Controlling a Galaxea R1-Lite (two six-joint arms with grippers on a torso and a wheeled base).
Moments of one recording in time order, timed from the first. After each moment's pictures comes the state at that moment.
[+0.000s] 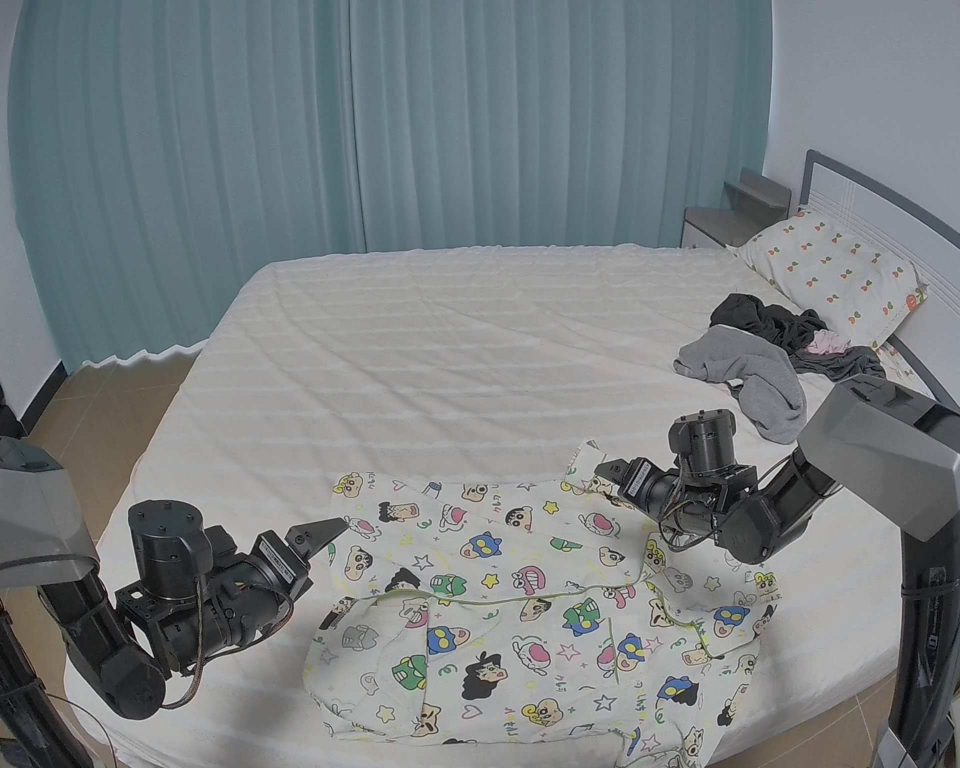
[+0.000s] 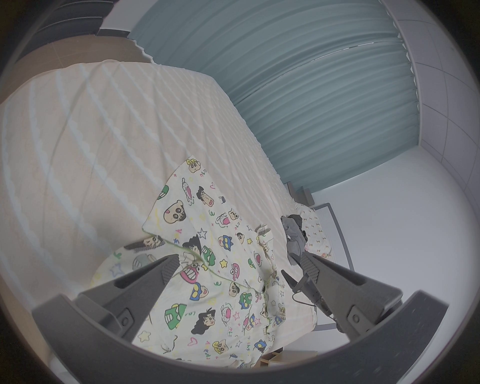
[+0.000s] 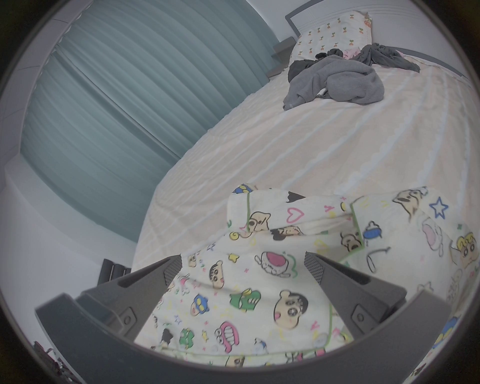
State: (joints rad) left arm -0.34 1.93 -0.17 -1.37 -0.10 -1.07; right arm 0.36 2.36 -1.08 -0.71 -0.07 0.80
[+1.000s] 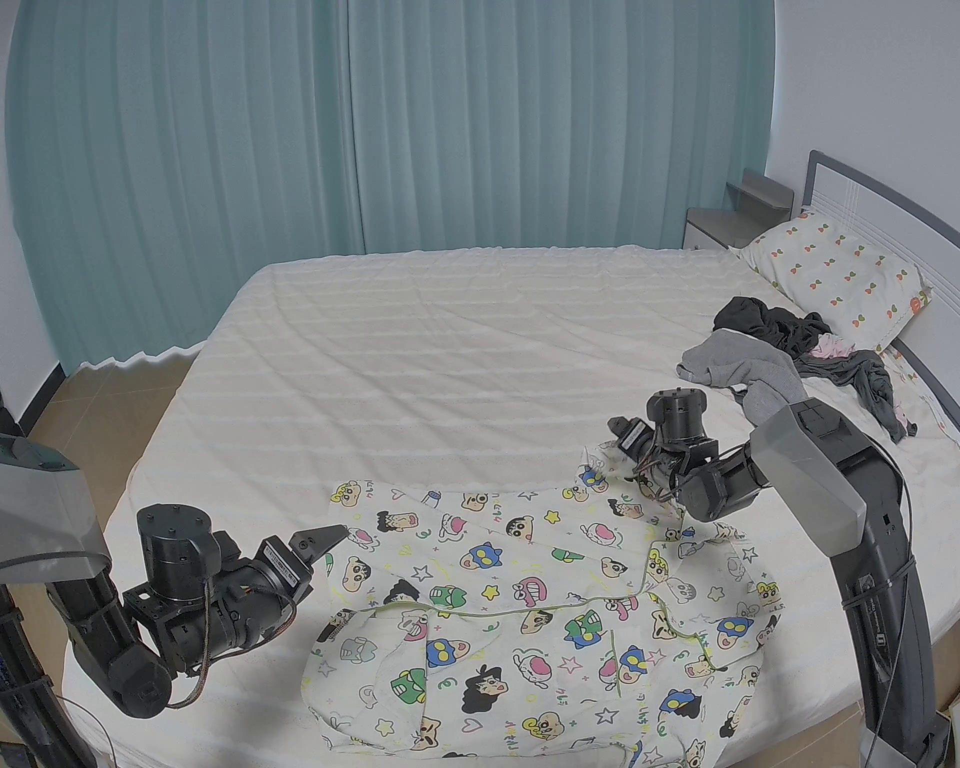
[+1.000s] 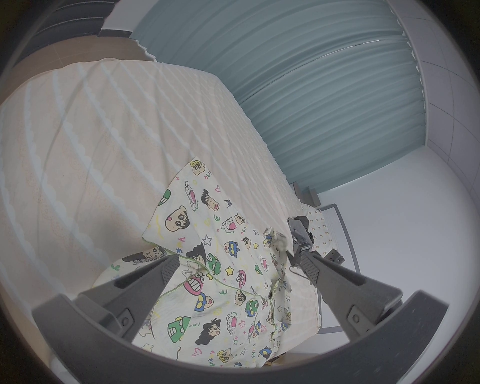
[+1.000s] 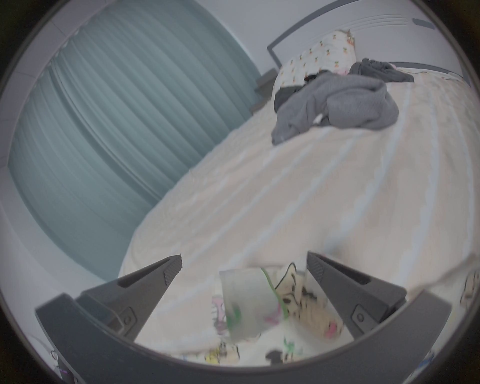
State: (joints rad) left arm -0.33 1.97 -0.17 -1.37 -0.10 -1.06; right arm 0.25 2.69 -1.68 -0.63 -0.25 0.80
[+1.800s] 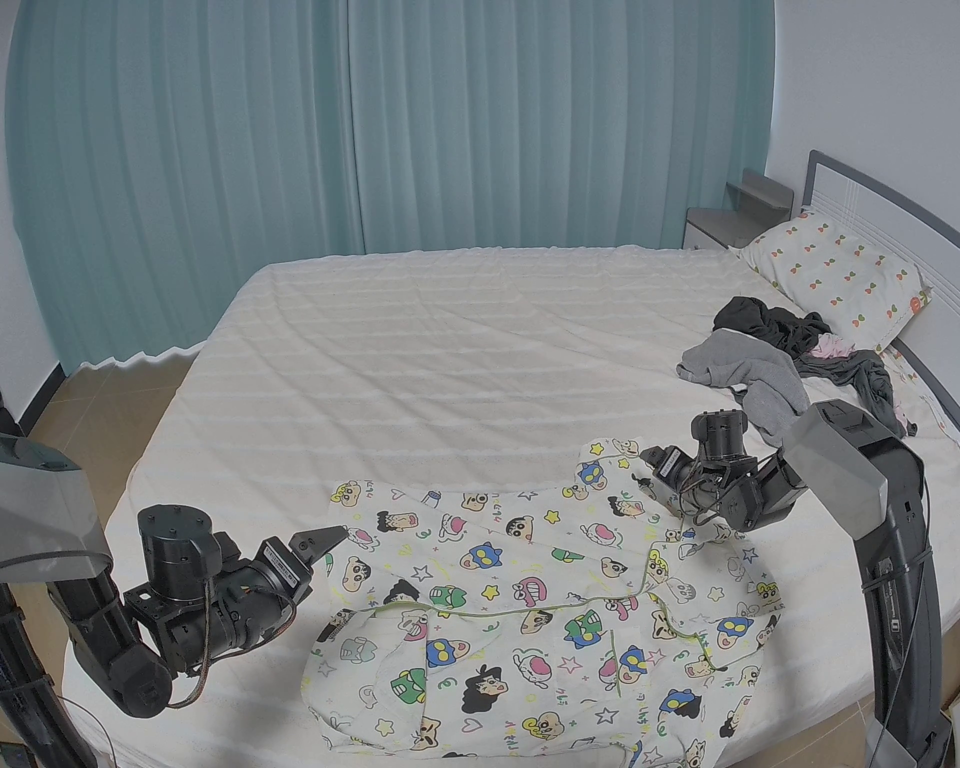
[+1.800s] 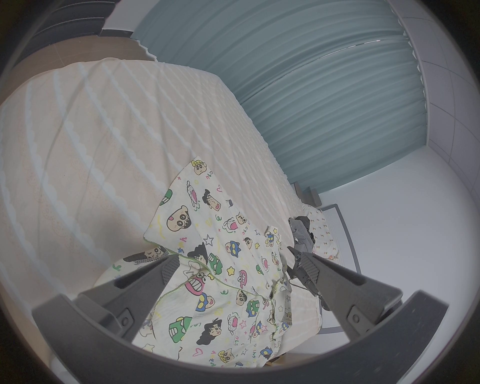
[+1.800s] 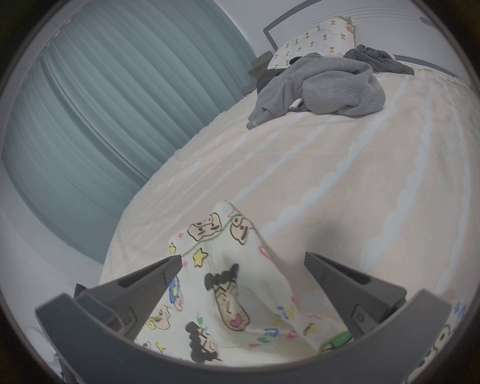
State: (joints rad) left arm -0.33 1.98 -0.17 -1.37 -0.10 -1.06; right arm 0.16 2.64 -1.46 -0.63 -0.07 0.71
